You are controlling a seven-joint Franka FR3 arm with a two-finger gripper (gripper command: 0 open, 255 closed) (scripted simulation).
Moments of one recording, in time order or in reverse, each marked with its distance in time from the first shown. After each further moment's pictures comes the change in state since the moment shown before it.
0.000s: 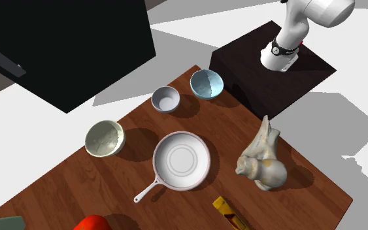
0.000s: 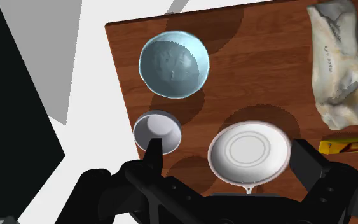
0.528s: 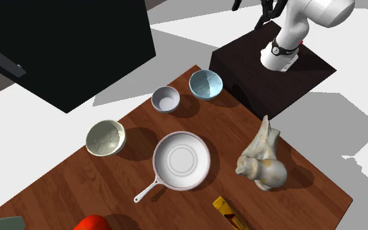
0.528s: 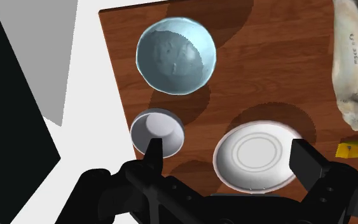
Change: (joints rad) arm -0.006 0.119 -0.017 -0.078 -0.009 0.185 -0.019
